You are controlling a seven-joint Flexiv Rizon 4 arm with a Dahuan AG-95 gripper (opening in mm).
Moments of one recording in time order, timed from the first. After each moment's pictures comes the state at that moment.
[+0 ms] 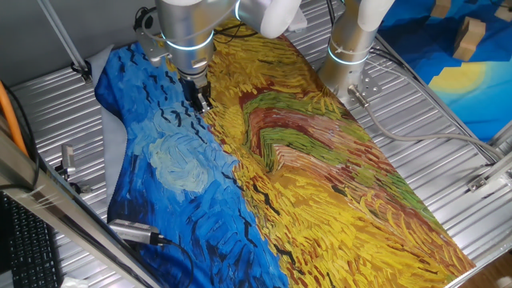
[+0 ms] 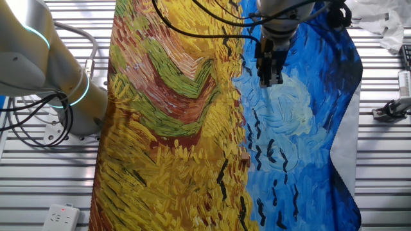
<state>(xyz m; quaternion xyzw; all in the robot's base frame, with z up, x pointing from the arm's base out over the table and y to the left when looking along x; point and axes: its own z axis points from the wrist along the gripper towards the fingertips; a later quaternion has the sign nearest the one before) 0.505 0.003 0.167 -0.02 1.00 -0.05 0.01</state>
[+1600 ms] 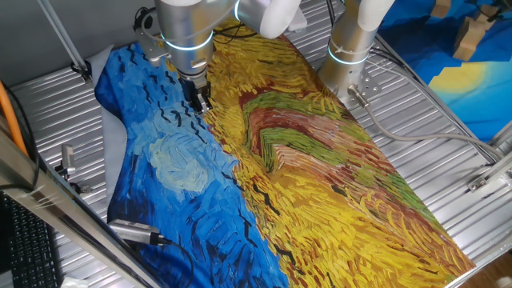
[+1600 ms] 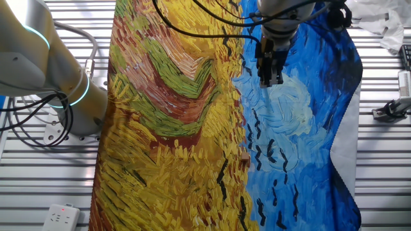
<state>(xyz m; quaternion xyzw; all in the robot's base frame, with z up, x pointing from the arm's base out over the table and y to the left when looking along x) 0.505 0.003 0.167 -0.02 1.00 -0.05 0.01</state>
